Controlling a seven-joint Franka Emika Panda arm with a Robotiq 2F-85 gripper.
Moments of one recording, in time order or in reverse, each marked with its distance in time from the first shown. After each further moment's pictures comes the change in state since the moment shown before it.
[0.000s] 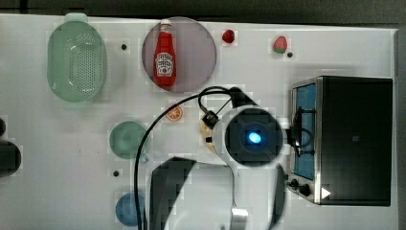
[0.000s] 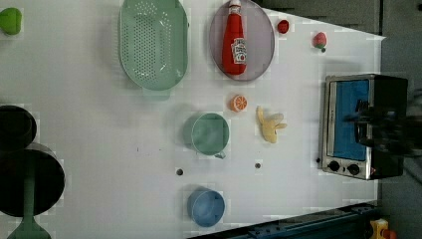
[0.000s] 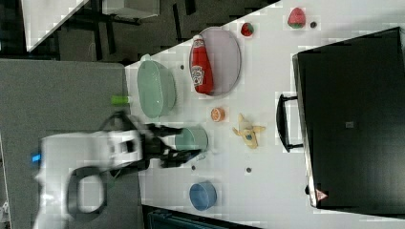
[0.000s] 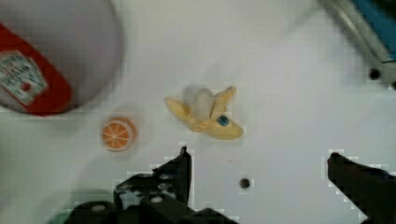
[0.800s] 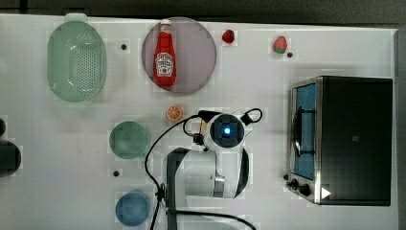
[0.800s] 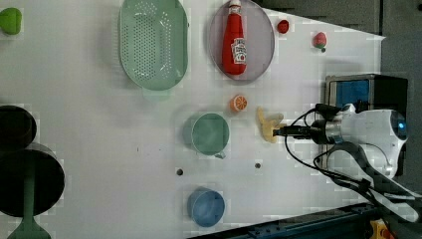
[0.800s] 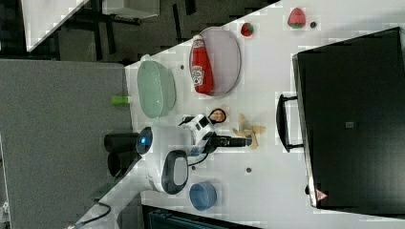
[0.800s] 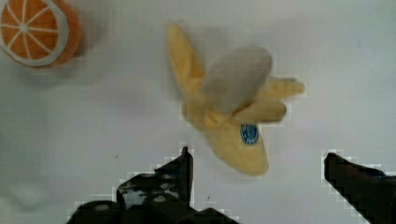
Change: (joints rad) arm 0.007 0.406 0.002 -0.188 0.025 0.524 -0.572
